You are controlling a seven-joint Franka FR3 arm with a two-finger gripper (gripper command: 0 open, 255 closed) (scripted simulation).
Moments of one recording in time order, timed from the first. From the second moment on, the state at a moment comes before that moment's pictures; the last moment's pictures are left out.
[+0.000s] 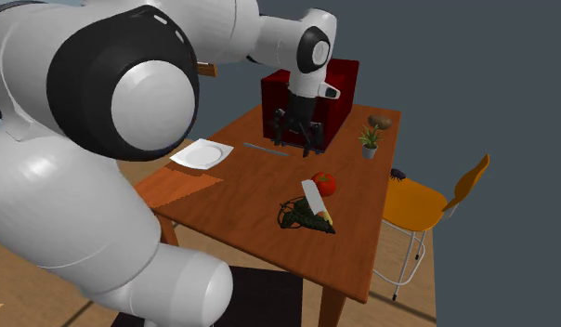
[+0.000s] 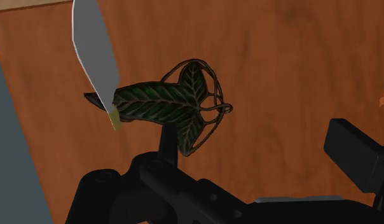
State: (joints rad) arm -0.11 -0.22 -0.36 -2.06 0.02 1.65 0.02
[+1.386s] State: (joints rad) arm -0.31 0.37 -0.52 -1.87 0.29 1.59 -0.13
